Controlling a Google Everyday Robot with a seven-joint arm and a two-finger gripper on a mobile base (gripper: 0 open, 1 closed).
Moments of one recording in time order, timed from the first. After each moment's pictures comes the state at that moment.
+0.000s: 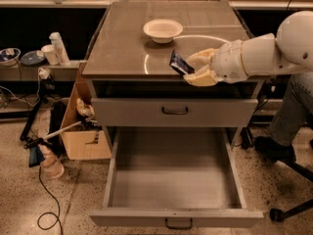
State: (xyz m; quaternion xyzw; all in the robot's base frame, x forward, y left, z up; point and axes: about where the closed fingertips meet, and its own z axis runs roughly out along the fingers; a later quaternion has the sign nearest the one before) arm 0.608 -0.115 0.871 -0.59 0.65 0.16 0.46
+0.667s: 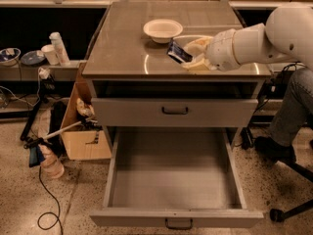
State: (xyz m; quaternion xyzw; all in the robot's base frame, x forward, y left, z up) arm 0.652 -0.112 0.879 -0.59 0.64 0.11 0.48
